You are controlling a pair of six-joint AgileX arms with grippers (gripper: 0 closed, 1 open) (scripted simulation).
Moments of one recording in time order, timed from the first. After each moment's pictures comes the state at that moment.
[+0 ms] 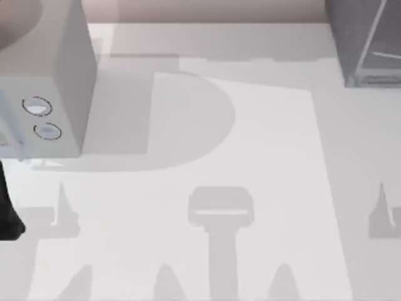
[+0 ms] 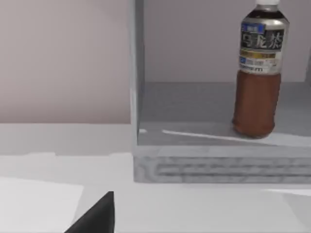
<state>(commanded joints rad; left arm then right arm) 0.00 0.00 0.00 0.00 0.00 0.00 0.00 0.00 0.00 0.00 0.00 0.00</state>
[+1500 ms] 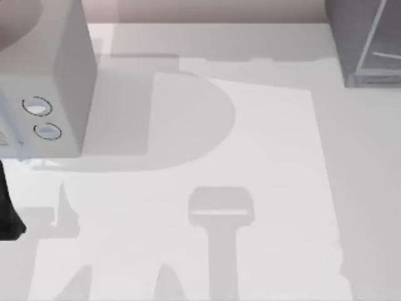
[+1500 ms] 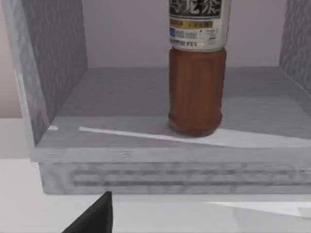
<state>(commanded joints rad) 0.00 0.00 0.00 0.00 0.00 0.00 -0.49 1.66 0.16 1.49 -0.47 0.02</state>
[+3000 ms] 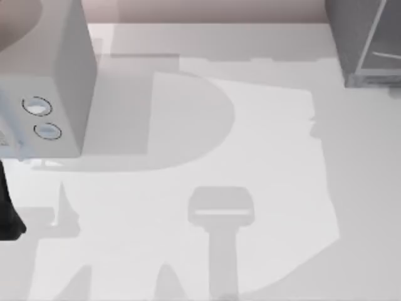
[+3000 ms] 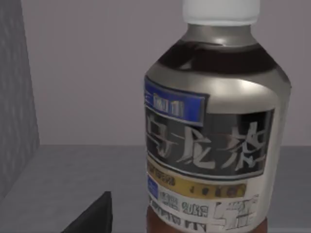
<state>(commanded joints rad) 0.00 0.00 0.00 0.00 0.00 0.00 -0.28 2.08 0.95 1.13 -0.24 0.01</state>
